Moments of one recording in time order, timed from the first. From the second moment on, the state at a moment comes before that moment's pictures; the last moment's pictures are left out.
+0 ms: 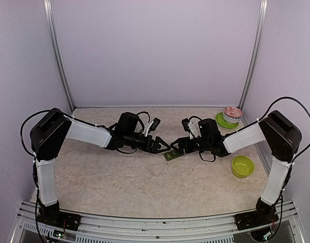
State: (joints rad) left arm -0.72 2.03 1.21 0.29 0.66 -0.40; right arm 0.60 1.85 0.88 0.43 -0.29 0.32
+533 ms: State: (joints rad) left arm -0.76 2.03 1.26 0.11 0.45 0.01; right arm 0.59 1.80 0.88 0.30 -0.29 0.32
